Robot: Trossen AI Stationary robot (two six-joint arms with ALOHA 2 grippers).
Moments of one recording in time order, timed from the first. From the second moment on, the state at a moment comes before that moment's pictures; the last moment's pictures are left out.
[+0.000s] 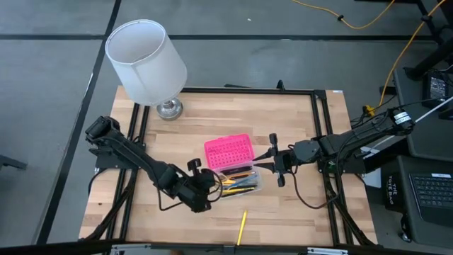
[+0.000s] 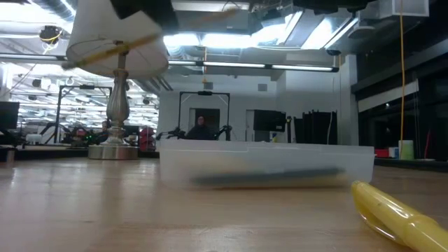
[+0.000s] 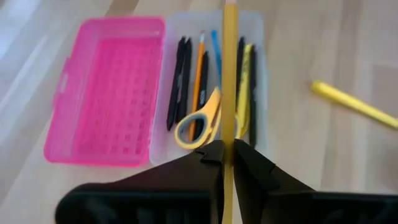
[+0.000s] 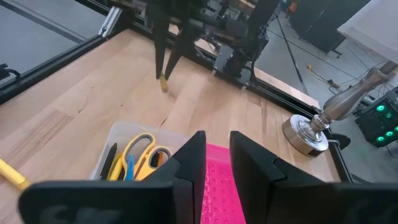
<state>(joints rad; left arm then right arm) -0.55 1.68 1.35 -0.75 -0.54 -0.72 0.33 1.12 0.72 0.08 0.24 -0.34</state>
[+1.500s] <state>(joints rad) -0.35 1.51 0.88 0.30 -0.29 -0.15 0.40 1.12 0.72 -0.01 0.24 -0.12</state>
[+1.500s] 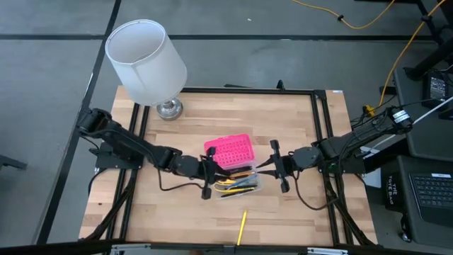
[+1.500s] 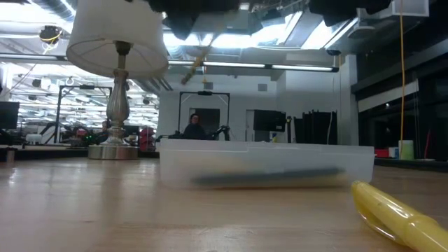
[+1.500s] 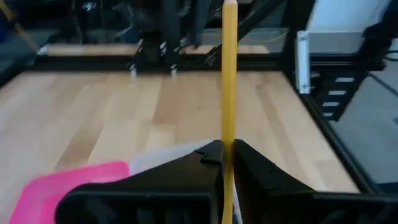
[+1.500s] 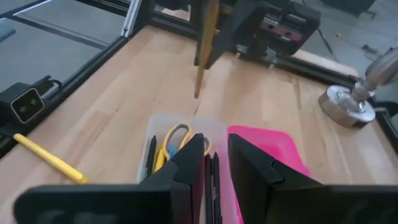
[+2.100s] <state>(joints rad) -0.25 1.79 1.28 -0.22 -0.18 -0.28 0.42 1.08 0.75 -0.39 0.25 0.28</state>
